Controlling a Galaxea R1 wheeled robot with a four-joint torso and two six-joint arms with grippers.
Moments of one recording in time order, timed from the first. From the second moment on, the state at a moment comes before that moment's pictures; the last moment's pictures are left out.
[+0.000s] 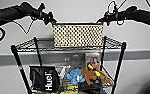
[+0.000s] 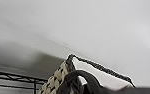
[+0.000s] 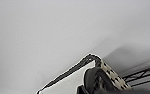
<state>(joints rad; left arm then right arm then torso) -0.47 2.60 -2.22 -0.47 0.73 -0.47 0.40 2.82 -2.46 0.81 -0.65 0.23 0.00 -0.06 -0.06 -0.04</state>
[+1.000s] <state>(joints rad) -0.45 2.61 -2.18 -0.46 0.73 -0.44 0.37 2.80 -2.41 0.80 -0.67 0.20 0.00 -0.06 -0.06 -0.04</state>
